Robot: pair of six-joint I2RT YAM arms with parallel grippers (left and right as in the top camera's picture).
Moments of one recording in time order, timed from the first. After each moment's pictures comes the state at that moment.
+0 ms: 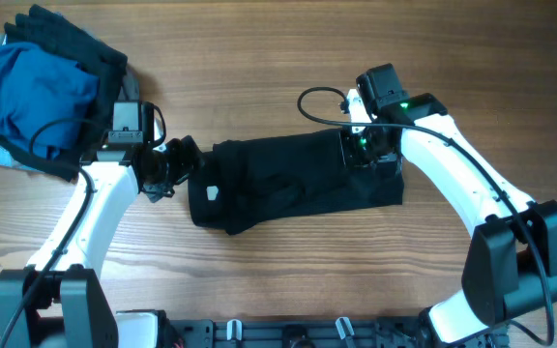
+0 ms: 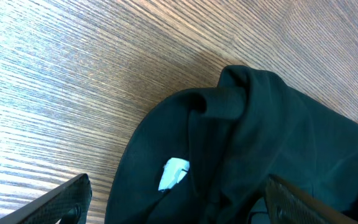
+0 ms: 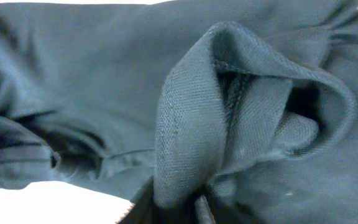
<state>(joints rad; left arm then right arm) -0.02 1.51 0.94 -0.69 0.25 -0.58 0.31 1.73 1.25 -0.88 -0.24 0.16</state>
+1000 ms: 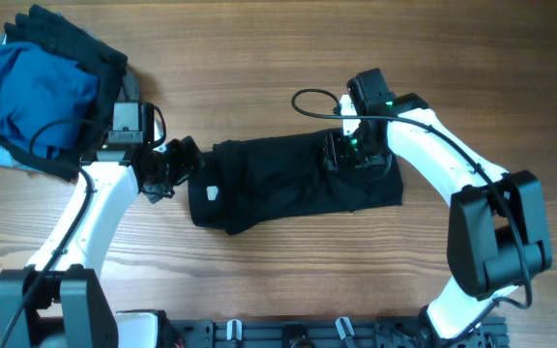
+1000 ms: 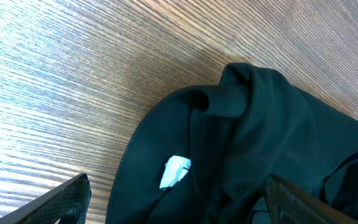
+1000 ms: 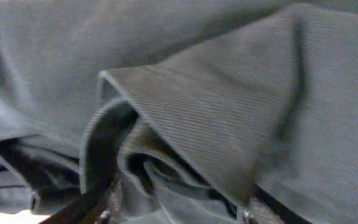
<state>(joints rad) -0.02 1.51 0.94 -0.70 0.25 -0.58 0.31 1.86 1.25 -0.80 -0.31 0.19</state>
